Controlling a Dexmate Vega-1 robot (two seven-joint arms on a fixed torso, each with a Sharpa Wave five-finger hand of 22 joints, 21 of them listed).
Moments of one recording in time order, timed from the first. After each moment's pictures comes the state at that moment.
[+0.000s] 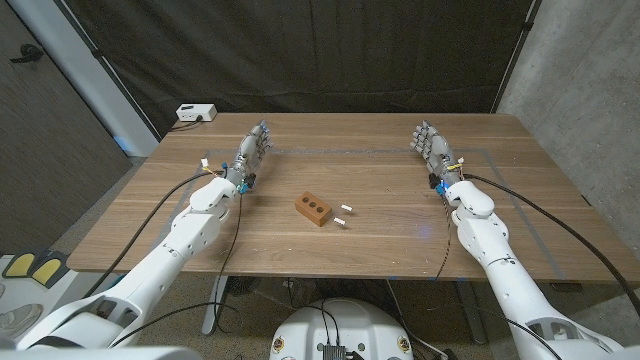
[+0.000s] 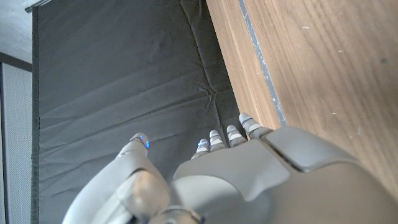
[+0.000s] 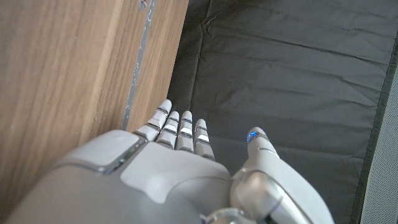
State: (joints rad) left arm 0.82 0.51 0.33 -1.31 -0.61 -0.21 -0.10; left_hand 0.26 0.04 0.32 0.04 0.22 -0.12 -0.09 0.22 0.18 -0.05 -0.07 0.23 0.18 -0.08 0.00 0.19 0.17 -0.09 0.07 0.34 0.19; right arm -0.93 -0.18 0.01 -1.37 0.31 0.16 0.21; right_hand 0.23 0.12 0.36 -0.09 0.18 0.14 0.07 0.19 0.18 0.15 0.10 0.21 0.18 0.09 0.07 0.19 0.17 0.05 0.00 0.49 0.18
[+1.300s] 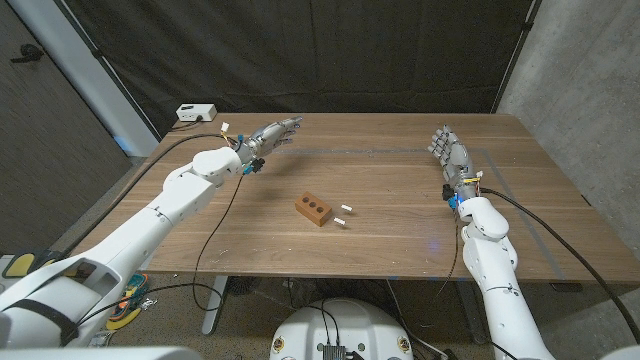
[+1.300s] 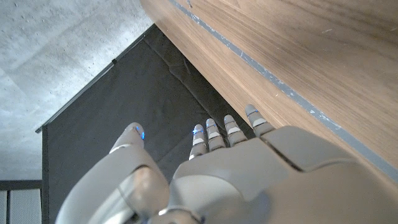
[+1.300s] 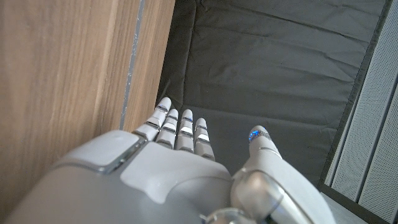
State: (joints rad) left arm 0.67 0.67 0.46 -1.47 -0.38 0.02 -0.22; left_hand 0.34 0.02 0.32 -0.01 0.20 0.04 -0.07 0.24 0.18 0.08 -0.05 0.24 0.18 0.01 0.01 0.21 0.18 -0.06 0.14 0.34 0.20; right arm -1.08 0.00 0.20 -1.55 0.16 0.19 0.25; right_hand 0.24 0.11 0.36 -0.10 0.18 0.16 0.06 0.19 0.18 0.18 0.09 0.21 0.18 0.10 0.09 0.19 0.17 0.07 0.02 0.49 0.18
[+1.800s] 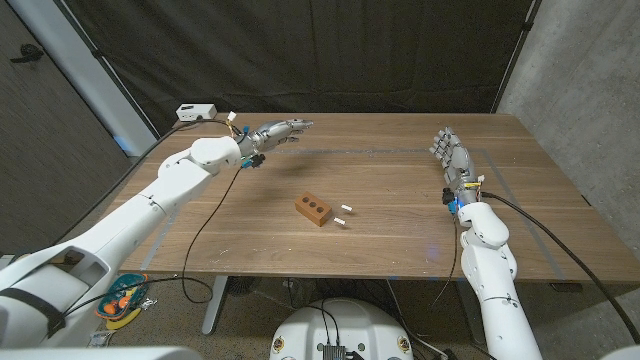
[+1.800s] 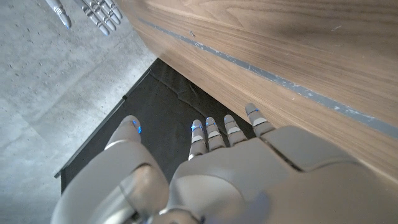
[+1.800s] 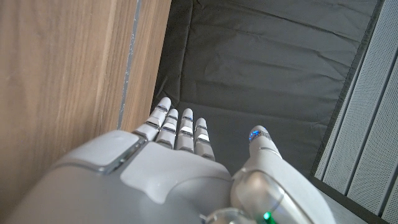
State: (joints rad) left arm 0.61 0.74 0.52 -1.55 -0.29 0.06 -0.32; left_hand 0.40 0.00 0.33 -0.06 0.20 0.11 -0.07 0.26 0.18 0.10 -0.04 0.24 0.18 0.01 0.02 0.21 0.18 -0.05 0.15 0.34 0.20; right arm -1.14 0.05 0.21 -1.63 0.13 0.21 0.23; right_hand 0.25 0.11 0.36 -0.11 0.18 0.17 0.05 0.19 0.18 0.18 0.10 0.22 0.18 0.10 0.09 0.19 0.17 0.07 0.02 0.49 0.18
